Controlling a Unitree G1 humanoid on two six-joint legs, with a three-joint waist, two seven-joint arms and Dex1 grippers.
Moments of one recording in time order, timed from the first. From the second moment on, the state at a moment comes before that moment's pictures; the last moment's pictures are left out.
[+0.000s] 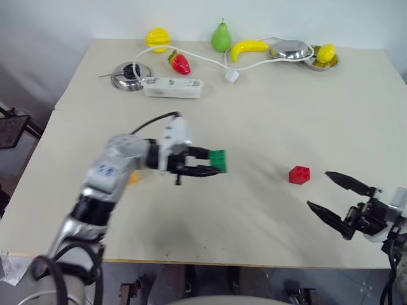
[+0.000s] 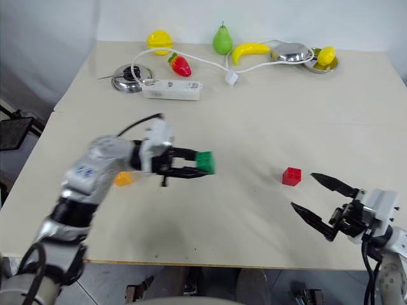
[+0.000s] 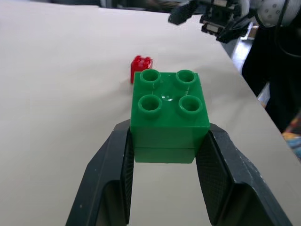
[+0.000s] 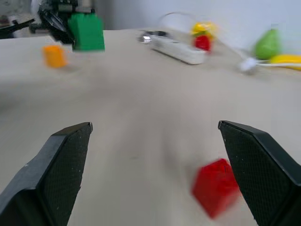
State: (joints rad) left arm -0.73 0.44 -0.27 0.06 -0.38 0.43 -1.11; right arm 0.26 -0.61 -0.52 -0.18 0.69 -0.07 1.18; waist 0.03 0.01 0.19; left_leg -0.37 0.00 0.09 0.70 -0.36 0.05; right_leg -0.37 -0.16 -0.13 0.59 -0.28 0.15
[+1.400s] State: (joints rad) left arm -0.77 0.42 -0.11 0.30 -0.23 0.06 -1.24; right arm 0.21 -0.62 -0.45 -0.21 0.70 0.00 1.17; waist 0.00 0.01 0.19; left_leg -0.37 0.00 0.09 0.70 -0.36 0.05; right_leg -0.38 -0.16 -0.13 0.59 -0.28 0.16
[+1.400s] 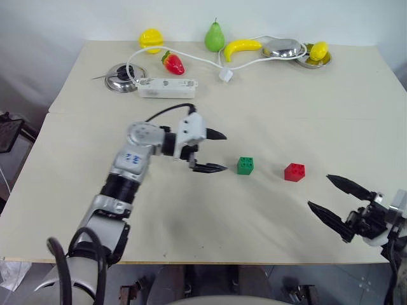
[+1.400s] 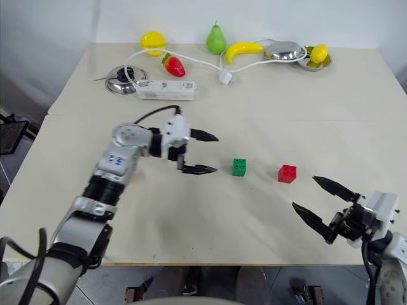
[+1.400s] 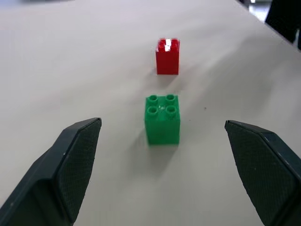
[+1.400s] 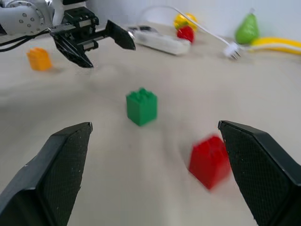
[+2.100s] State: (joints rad) left arm 0.33 0.57 0.74 -0.08 -0.49 0.08 -0.98; right arm -0.13 -0.61 -0.09 -0.18 0.67 0.10 1.30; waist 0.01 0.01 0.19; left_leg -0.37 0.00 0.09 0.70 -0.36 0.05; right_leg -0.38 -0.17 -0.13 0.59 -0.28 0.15
